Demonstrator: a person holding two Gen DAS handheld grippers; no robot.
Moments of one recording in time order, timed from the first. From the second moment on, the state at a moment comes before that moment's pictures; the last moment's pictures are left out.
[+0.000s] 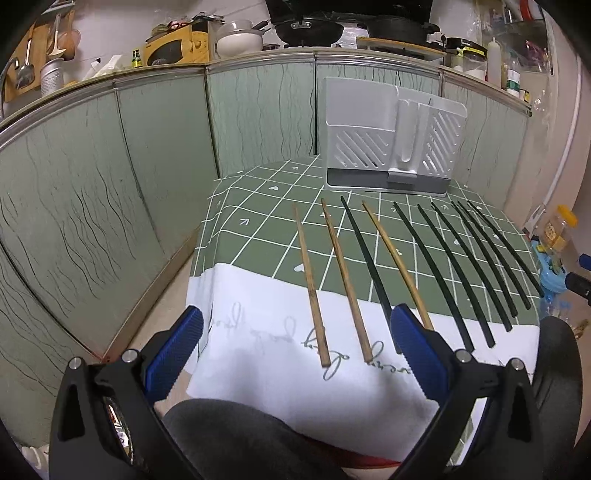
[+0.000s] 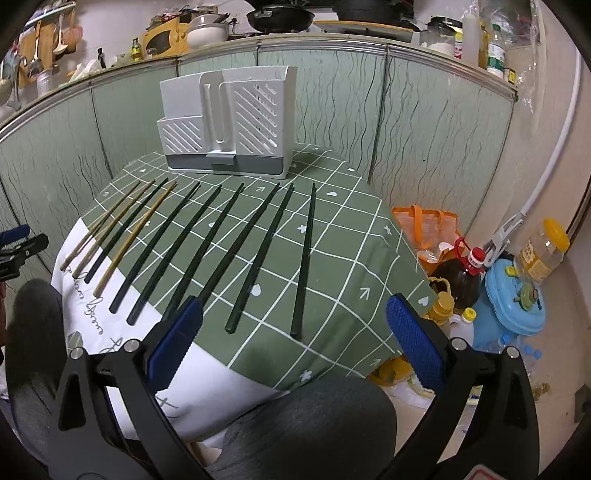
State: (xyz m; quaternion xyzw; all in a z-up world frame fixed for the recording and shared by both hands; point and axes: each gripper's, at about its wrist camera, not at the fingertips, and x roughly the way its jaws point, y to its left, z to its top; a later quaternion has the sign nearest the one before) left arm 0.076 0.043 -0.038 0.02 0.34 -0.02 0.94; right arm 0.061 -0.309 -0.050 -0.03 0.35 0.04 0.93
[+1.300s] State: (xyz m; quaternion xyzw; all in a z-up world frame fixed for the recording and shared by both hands) left arm 0.112 0.015 -0.090 0.08 0.40 0.01 0.91; right arm 0.113 -0.323 -0.077 -0.02 0.37 0.04 0.93
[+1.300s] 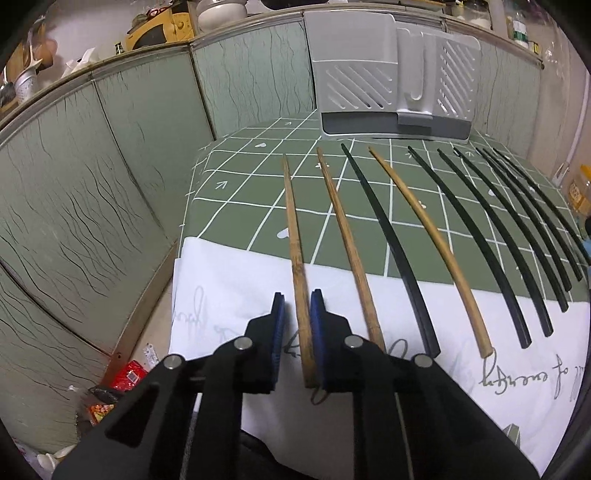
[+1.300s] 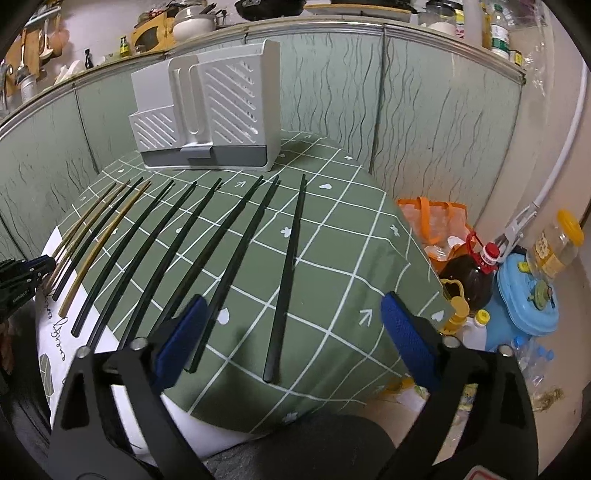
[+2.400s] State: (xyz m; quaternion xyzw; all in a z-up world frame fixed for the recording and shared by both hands) left arm 0.113 0.023 -0.082 0.04 0.40 -0.01 0.91; right arm 0.117 -0.313 -0.095 -0.01 0.41 0.04 0.91
